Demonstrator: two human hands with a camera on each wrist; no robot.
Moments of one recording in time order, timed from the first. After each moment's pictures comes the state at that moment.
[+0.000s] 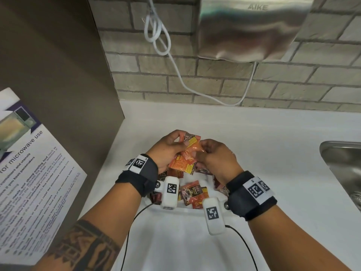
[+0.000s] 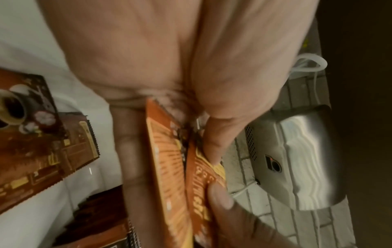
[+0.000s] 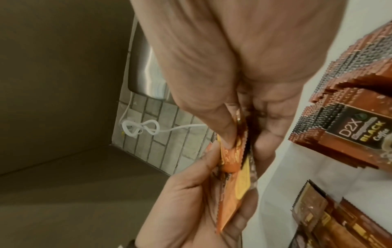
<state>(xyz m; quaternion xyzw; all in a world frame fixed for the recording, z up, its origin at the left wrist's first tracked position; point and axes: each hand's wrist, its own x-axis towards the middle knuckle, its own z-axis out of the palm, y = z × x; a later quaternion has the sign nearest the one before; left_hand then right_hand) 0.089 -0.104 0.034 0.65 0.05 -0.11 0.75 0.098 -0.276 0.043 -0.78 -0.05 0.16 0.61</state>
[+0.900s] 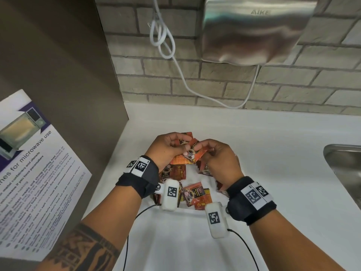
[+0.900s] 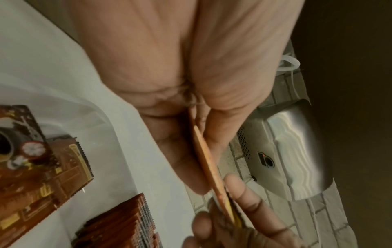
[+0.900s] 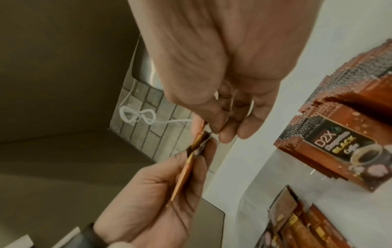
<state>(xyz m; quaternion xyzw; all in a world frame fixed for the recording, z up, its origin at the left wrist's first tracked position) 0.082 -0.093 0.036 0.73 0.05 -0.01 0.68 0.089 -0.277 0.044 -0.79 -0.11 0.06 0.60</state>
